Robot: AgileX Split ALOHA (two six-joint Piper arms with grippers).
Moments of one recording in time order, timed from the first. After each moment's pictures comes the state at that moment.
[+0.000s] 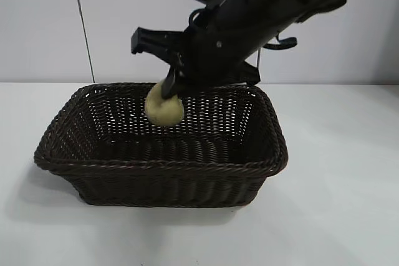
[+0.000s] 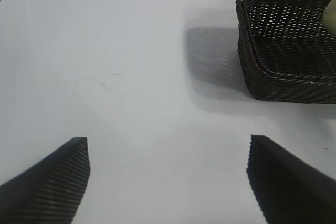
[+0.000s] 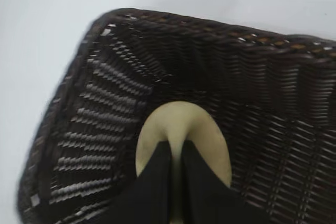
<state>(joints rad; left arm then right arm) -0.05 -0.01 -0.48 -0.02 1.12 0.01 0.61 1.94 -1.18 0.63 0.16 -0.20</state>
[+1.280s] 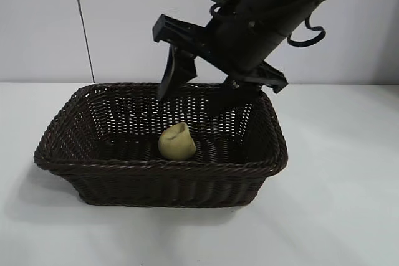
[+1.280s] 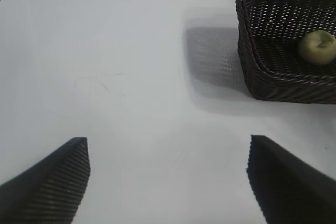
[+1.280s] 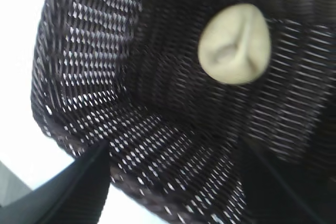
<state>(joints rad) -0.05 -0.01 -0.48 -0.02 1.12 0.01 0.41 1.77 -1.38 0.41 0.85 -0.05</state>
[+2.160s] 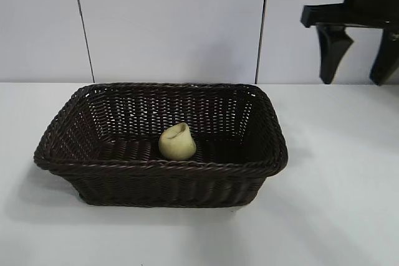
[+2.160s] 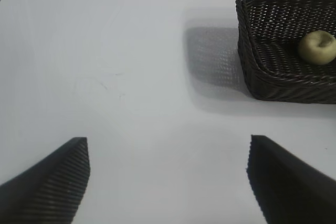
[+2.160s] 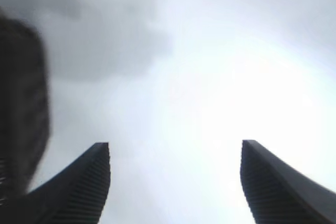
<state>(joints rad) -0.05 -0.01 -0.48 -0.02 1.12 0.01 -0.05 1.77 -1.46 -0.06 1.21 0.07</state>
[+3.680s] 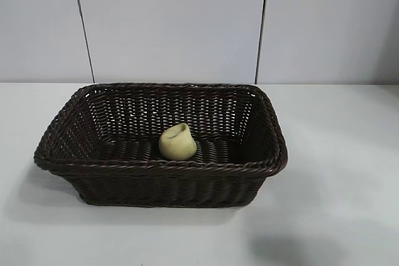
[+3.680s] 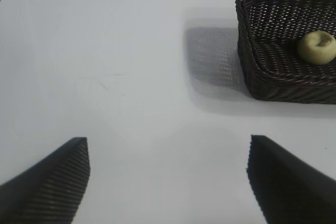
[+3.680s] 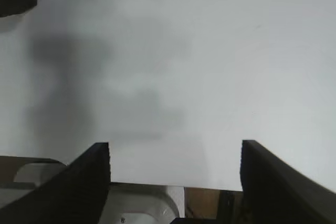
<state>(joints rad) -0.05 -0.01 -0.48 -0.02 1.12 0.01 -0.01 0.54 -0.51 0.11 1.07 -0.10</state>
